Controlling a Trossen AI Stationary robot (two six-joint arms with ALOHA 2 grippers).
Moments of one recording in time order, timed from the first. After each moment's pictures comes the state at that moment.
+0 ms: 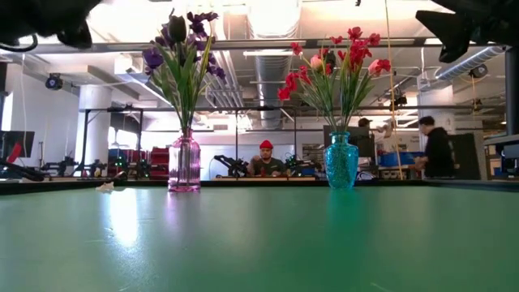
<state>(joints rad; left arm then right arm) -0.69 0.79 0.01 1.24 -0.68 0.48 0.22 0.00 0.10 0.26 0.31 -0.11</state>
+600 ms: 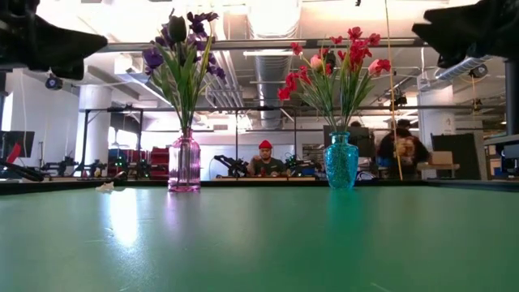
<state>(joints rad) -0.67 0.00 0.01 0.18 -0.77 0.27 0.22 0.01 0.05 0.27 0.31 -0.24</state>
